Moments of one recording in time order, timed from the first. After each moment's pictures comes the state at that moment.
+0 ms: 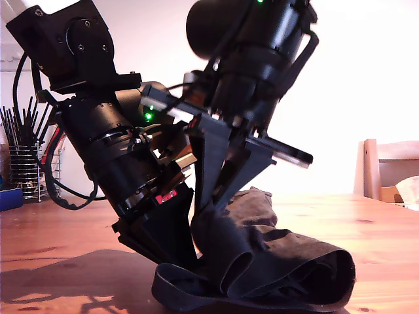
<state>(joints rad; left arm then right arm) -0.66 1.85 1.02 -0.43 0.50 0.13 0.79 1.76 1.22 -0.72 -0.25 0.50</state>
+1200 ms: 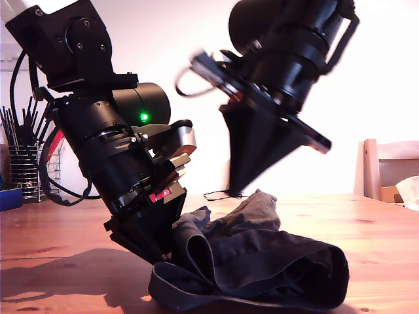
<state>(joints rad) -0.63 1.85 1.04 -0.49 0.48 0.14 0.67 1.69 1.23 -0.85 -0.32 0.17</state>
